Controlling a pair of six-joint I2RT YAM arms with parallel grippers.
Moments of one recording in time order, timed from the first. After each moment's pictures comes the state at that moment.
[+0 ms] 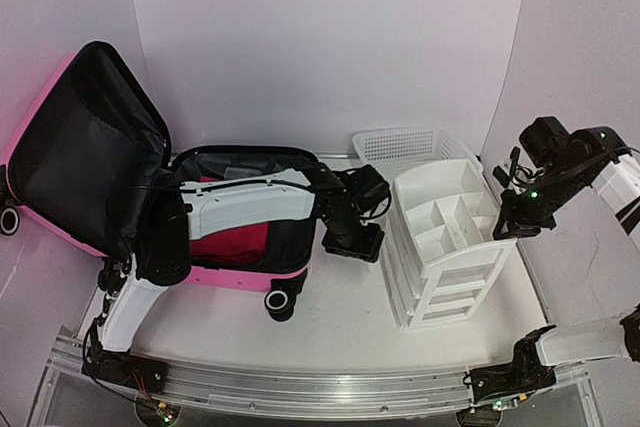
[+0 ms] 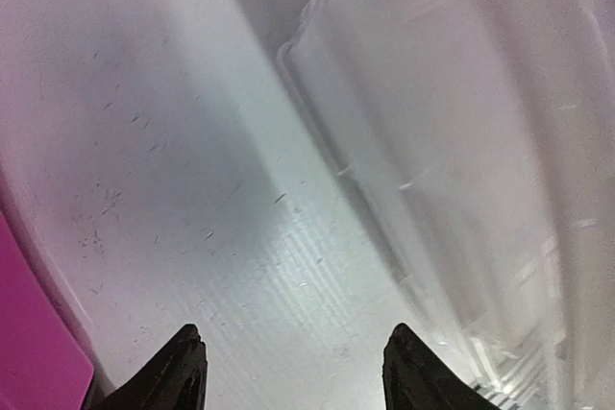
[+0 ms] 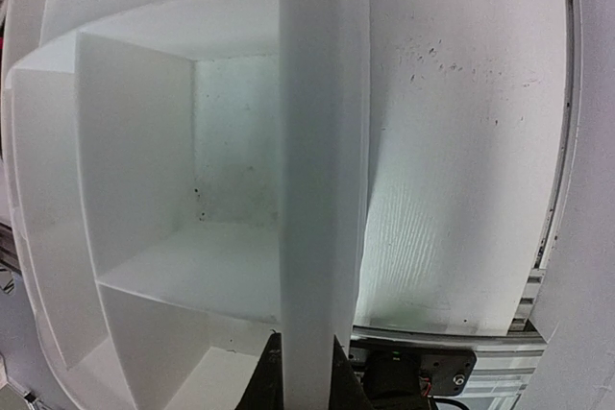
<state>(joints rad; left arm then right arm) -1.10 2.32 2.14 -0.91 0.02 -0.65 0.31 1.14 1.33 -1.43 -0.13 0.24</state>
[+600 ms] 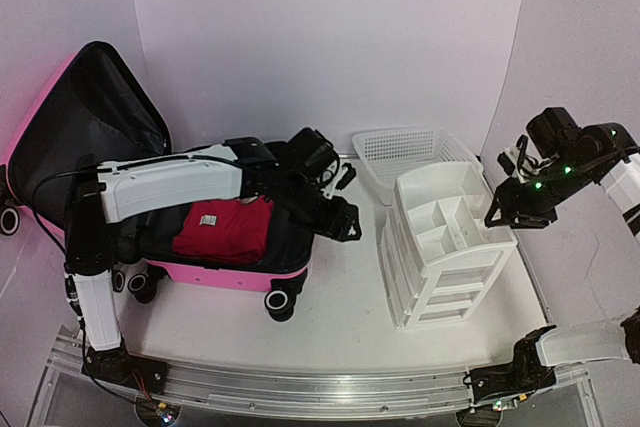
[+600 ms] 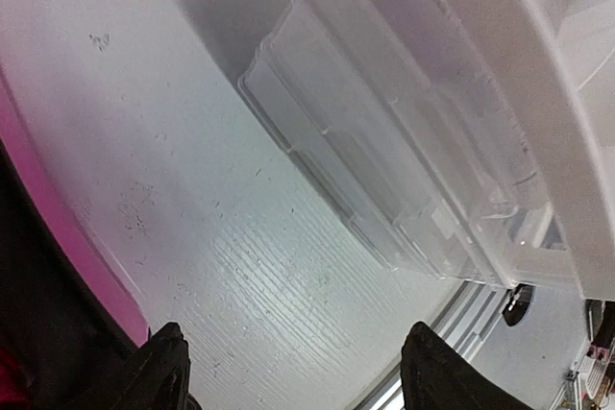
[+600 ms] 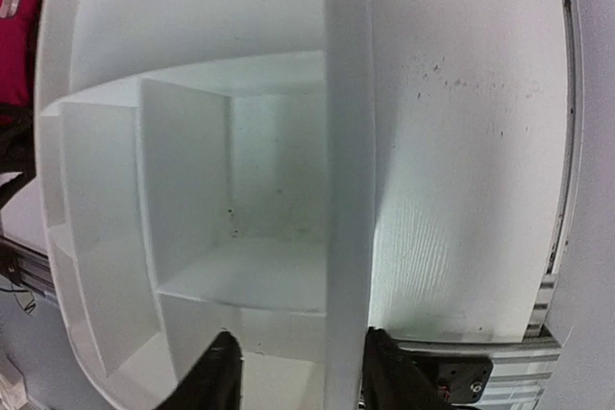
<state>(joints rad) -1.03 1.95 1.75 -0.73 0.17 -0.47 0.31 1.13 1.35 -1.40 -0.14 0.30</state>
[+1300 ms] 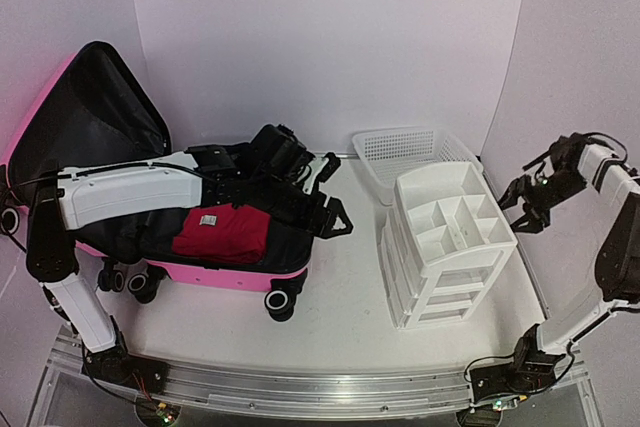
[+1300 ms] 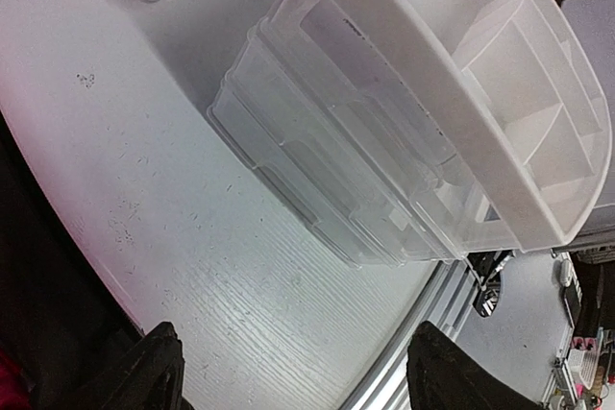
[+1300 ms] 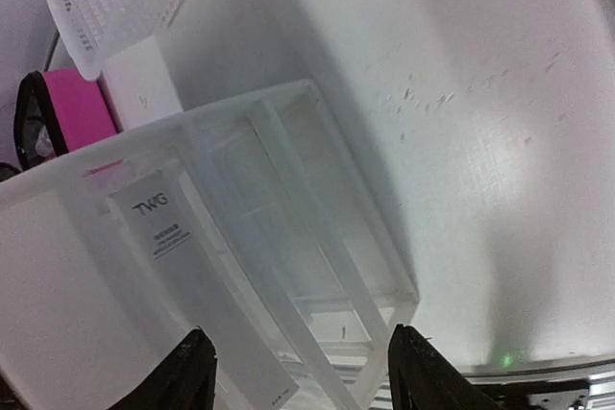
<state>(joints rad) -0.99 1.72 1.48 -0.49 0.25 -0.44 -0.27 1.44 1.33 -1.26 -0.54 0.25</state>
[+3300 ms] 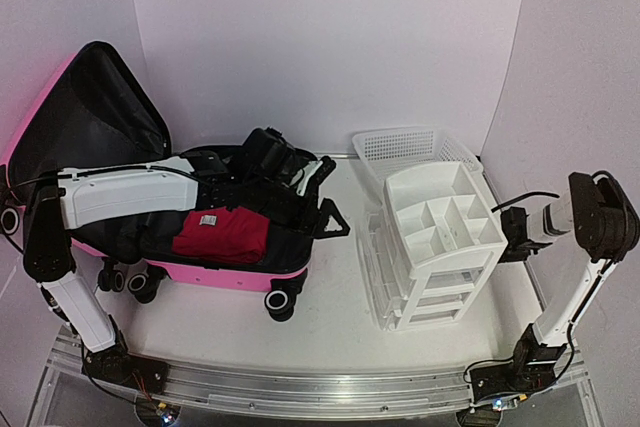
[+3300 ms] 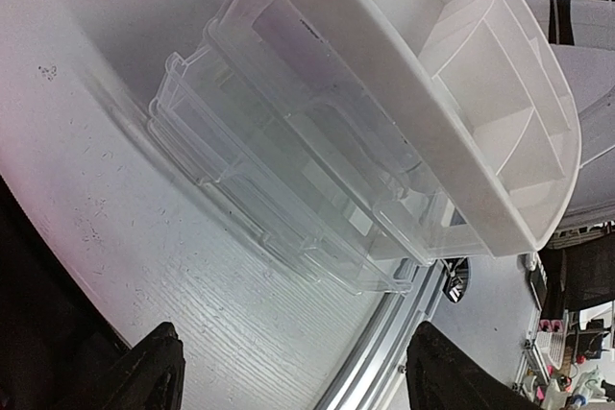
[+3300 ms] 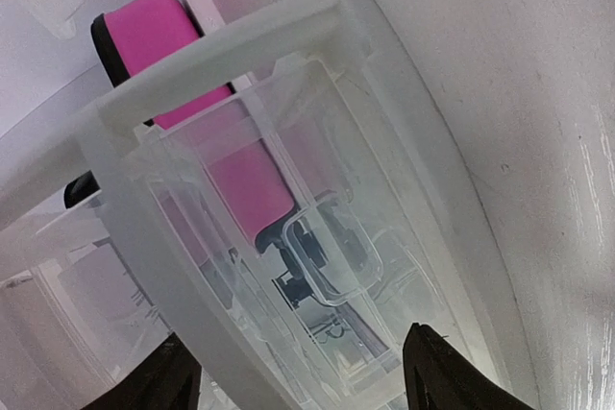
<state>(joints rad) -0.94 1.68 1.38 -0.39 0.41 -0.45 -0.14 1.77 0.66 -0.18 -1.22 0.69</state>
